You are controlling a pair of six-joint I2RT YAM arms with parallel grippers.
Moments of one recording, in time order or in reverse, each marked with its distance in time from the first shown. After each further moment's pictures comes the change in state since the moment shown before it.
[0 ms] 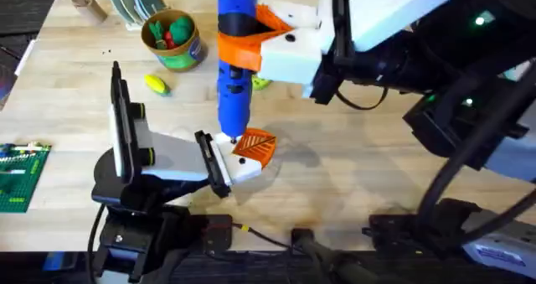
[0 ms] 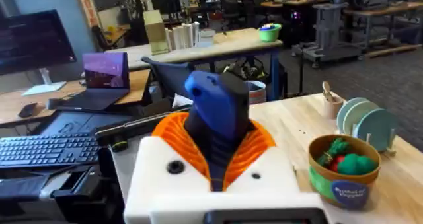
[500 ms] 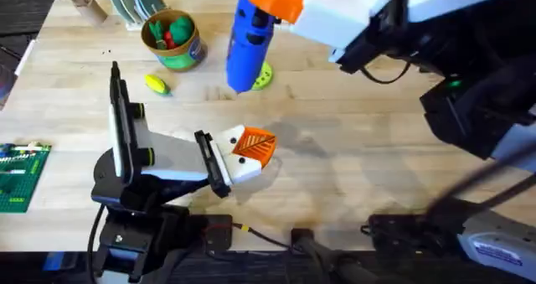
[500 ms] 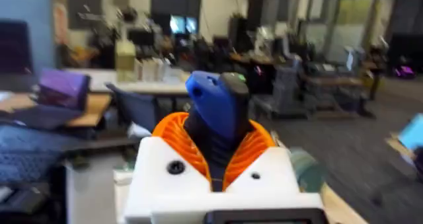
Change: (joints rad) left arm 0.000 0.000 0.000 0.001 -0.003 0.001; right arm -0.119 -0.007 -0.004 0.261 -0.025 -0.030
